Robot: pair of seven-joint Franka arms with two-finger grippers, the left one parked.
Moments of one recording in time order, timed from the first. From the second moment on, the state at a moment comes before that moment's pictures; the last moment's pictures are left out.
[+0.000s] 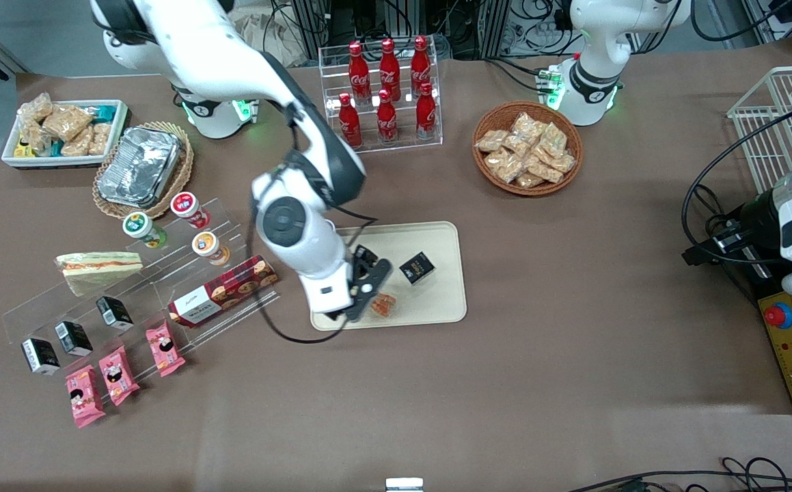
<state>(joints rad) 0.73 0.54 -0.26 -1.46 0.33 2.08 -0.46</state>
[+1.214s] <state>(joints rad) 0.27 0.26 -0.31 -1.45 0.23 1.65 -0.05</state>
